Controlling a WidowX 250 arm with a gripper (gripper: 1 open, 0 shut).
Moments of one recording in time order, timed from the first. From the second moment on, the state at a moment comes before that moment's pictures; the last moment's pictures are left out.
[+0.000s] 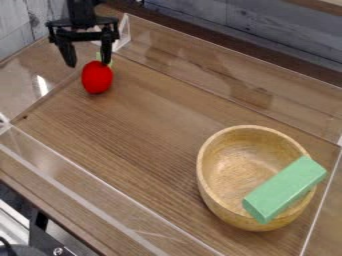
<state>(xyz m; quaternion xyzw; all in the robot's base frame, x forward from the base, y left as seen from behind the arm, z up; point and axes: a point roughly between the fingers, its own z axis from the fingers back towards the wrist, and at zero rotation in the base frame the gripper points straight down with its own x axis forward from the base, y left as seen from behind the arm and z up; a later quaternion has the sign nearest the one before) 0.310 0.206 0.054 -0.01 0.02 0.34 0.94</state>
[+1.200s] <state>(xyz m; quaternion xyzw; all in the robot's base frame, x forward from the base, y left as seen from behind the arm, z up) 0.329 0.198 0.050 -0.03 0.01 0.41 0.91</state>
